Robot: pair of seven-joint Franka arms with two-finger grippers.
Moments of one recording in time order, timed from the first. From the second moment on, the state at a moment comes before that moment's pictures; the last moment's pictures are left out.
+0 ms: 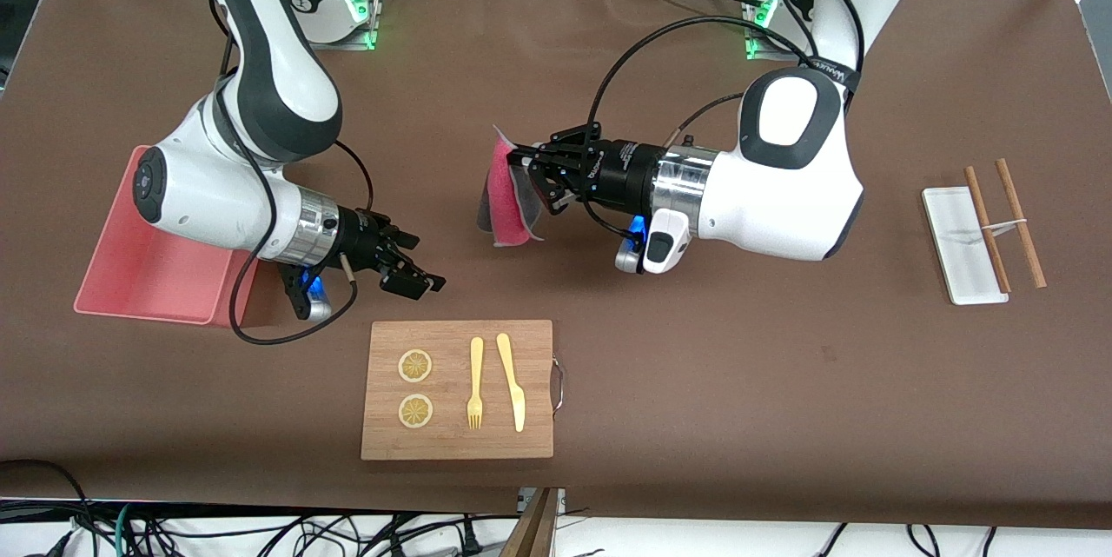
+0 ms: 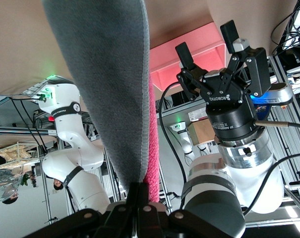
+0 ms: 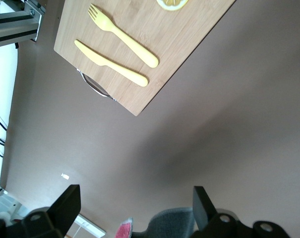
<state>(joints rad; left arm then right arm) -0.42 0.64 -0.03 -1.10 -1.29 1.71 -1.16 0.35 0.47 -0.02 -1.51 0.68 2.08 0.89</state>
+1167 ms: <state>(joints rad) -0.42 0.64 -0.03 -1.10 -1.29 1.71 -1.17 0.44 0.51 0.05 -1.51 0.76 2.16 1.04</state>
